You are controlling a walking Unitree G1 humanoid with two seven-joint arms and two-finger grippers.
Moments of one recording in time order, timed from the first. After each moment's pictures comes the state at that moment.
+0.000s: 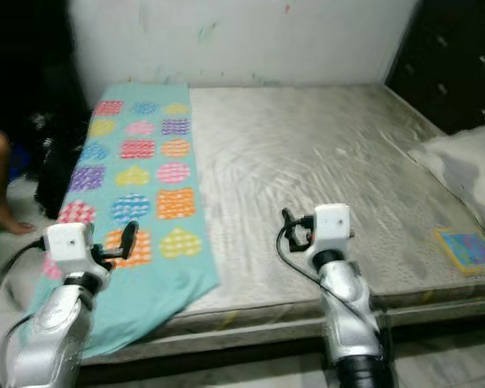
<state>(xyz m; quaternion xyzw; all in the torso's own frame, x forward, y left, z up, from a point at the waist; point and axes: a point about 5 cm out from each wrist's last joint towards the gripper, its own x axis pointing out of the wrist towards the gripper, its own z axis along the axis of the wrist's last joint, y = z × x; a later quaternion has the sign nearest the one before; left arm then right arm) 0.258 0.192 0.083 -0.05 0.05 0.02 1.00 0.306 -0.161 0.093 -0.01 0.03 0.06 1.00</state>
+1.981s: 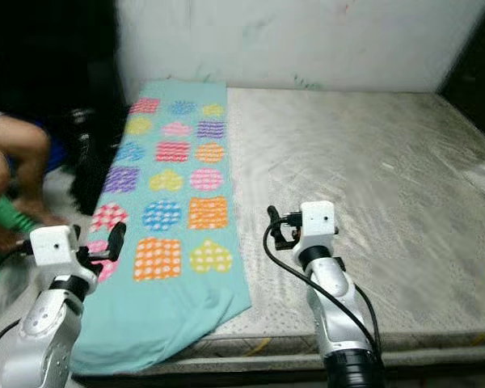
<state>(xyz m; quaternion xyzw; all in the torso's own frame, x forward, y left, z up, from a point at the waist) 0.259 0.193 0.088 -0.07 0.03 0.01 1.00 0.309 -0.159 0.094 -0.01 0.03 0.06 1.00</state>
